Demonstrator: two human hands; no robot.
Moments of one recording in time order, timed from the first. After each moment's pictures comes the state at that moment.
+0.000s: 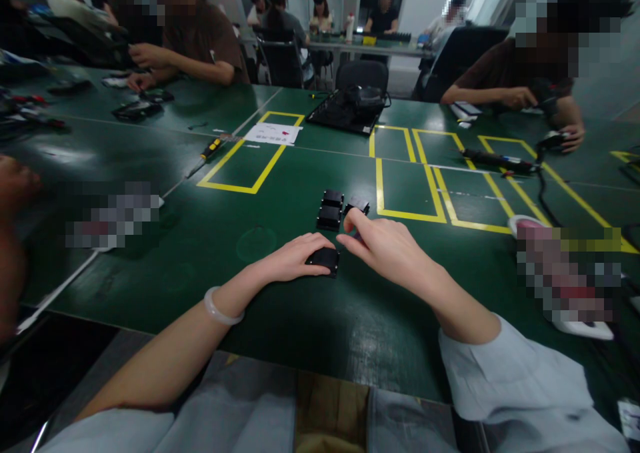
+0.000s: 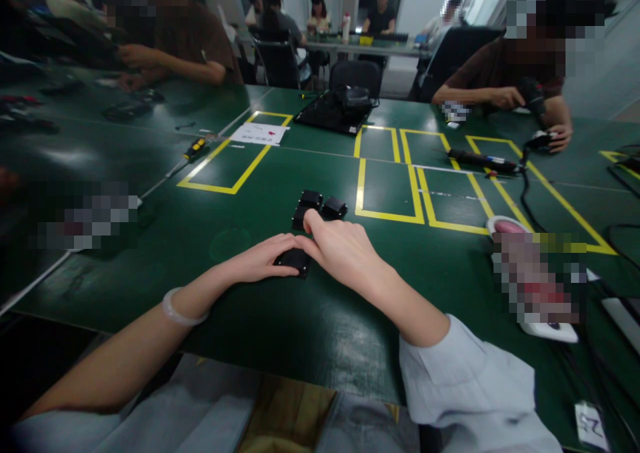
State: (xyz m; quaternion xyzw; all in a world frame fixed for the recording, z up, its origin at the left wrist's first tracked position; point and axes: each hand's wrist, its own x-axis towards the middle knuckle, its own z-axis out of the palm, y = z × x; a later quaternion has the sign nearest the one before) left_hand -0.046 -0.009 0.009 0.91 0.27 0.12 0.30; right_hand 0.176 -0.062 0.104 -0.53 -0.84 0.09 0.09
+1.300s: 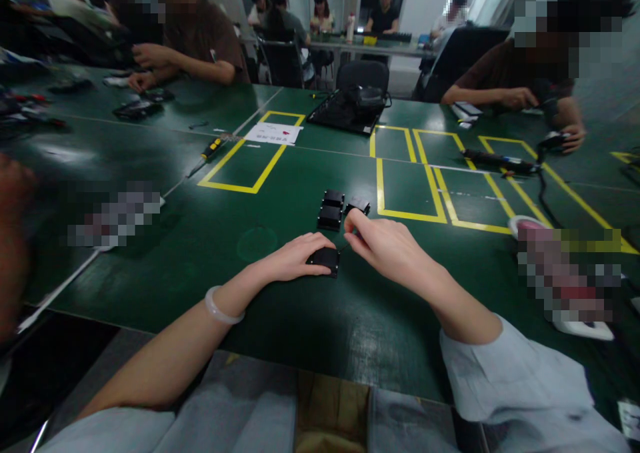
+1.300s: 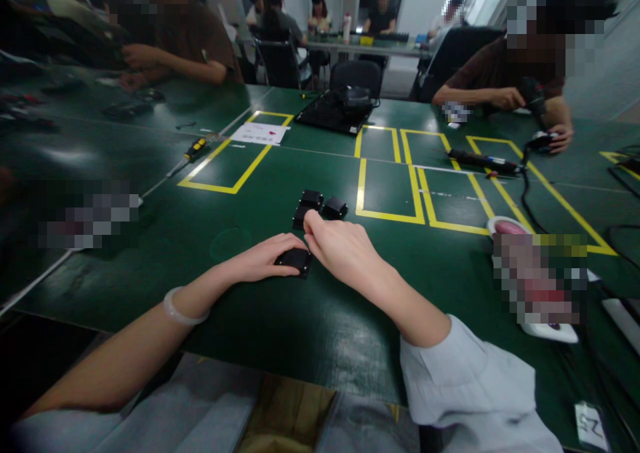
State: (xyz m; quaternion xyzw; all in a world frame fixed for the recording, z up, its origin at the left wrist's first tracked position) left_hand -0.046 -0.009 0.011 0.91 0.27 0.11 0.30; right_hand 0.176 -0.060 0.102 -0.52 -0.84 0.09 0.08
